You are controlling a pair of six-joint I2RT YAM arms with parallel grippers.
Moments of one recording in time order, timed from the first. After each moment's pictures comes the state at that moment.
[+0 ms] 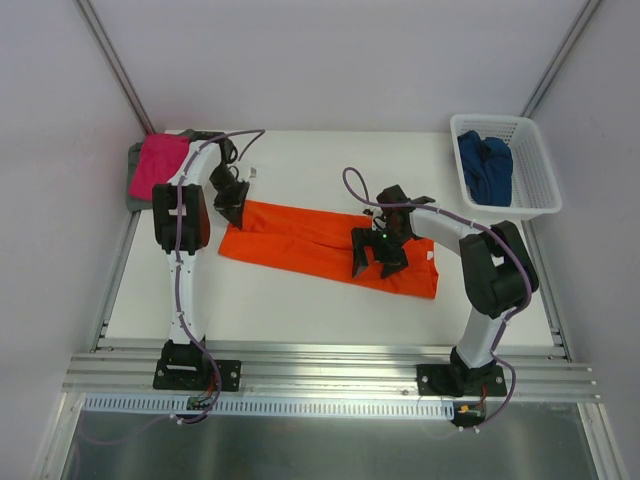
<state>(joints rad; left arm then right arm) -0.04 2.45 2.16 -1.44 0.31 0.19 0.46 1.82 1.16 -0.73 -0.40 0.26</state>
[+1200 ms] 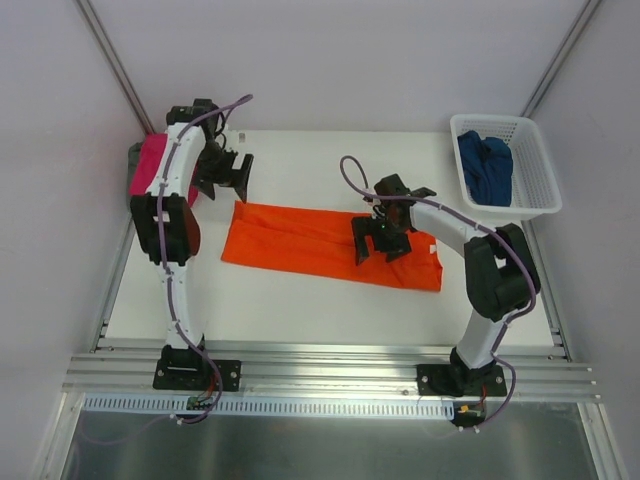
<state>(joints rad) -0.04 2.25 2.23 -1.44 0.22 0.17 0.47 1.80 1.24 -0.76 -0.25 0.23</state>
